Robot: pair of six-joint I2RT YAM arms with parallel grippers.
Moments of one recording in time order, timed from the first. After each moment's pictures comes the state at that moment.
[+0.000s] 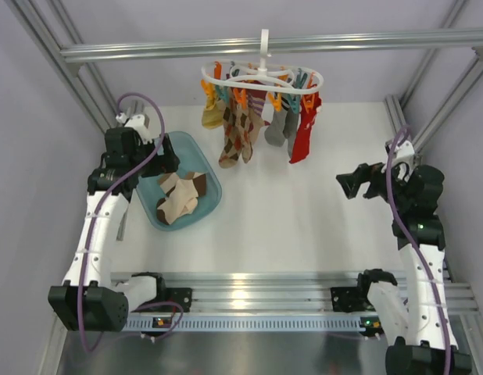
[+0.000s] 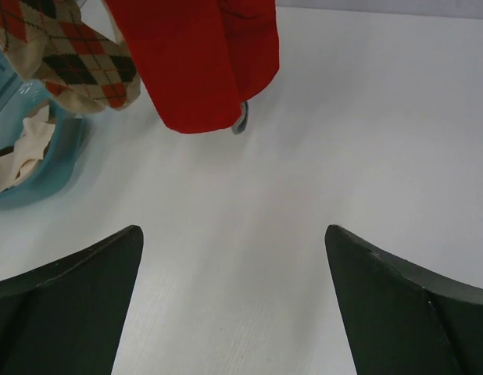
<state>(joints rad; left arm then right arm) -0.01 1.15 1.20 -0.65 0.14 -0.19 -0.16 0.71 0.78 -0.34 -0.60 0.05</state>
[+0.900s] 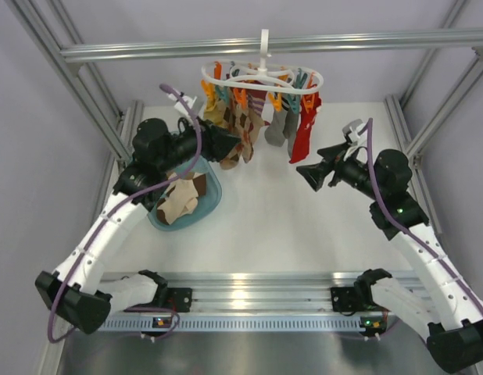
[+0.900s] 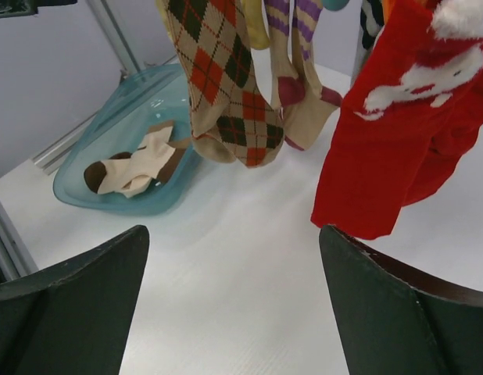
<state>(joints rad) -0.40 1.10 1.19 -0.13 0.45 -0.28 0.32 0.86 0.87 -0.09 -0.48 0.12</state>
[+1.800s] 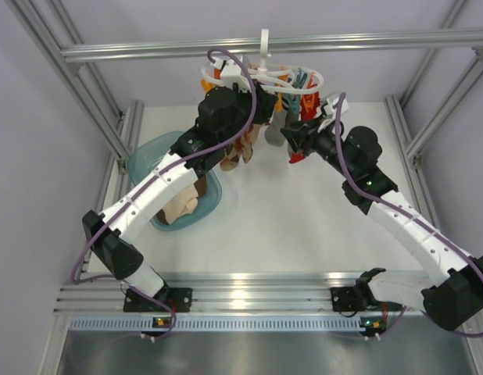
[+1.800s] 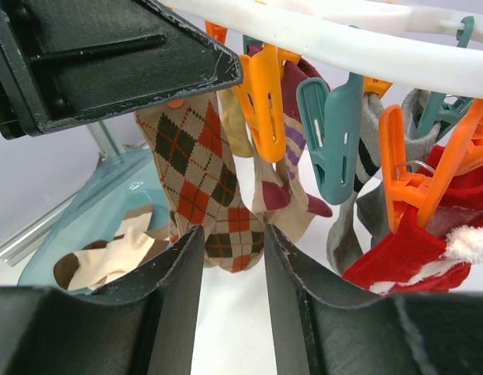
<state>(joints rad) -0.74 1.59 1.71 -0.10 -0.16 -0.43 0.51 1.15 1.05 0.19 -0.21 0.12</state>
